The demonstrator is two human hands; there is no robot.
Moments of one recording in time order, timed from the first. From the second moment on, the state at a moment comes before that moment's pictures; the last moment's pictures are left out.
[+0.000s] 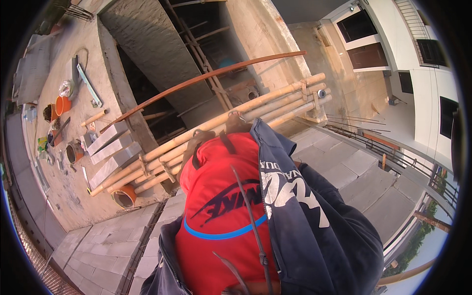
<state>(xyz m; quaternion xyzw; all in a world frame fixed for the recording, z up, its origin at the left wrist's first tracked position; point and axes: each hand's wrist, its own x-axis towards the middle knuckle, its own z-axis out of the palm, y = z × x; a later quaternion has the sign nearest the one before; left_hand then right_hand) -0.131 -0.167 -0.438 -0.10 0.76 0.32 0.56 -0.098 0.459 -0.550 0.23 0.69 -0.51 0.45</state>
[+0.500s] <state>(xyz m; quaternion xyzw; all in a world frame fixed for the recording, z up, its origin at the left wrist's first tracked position) -0.168 -0.158 -0.423 -0.09 0.76 0.27 0.58 -0.100 0.426 -0.552 0.25 0.69 -0.53 0.43</state>
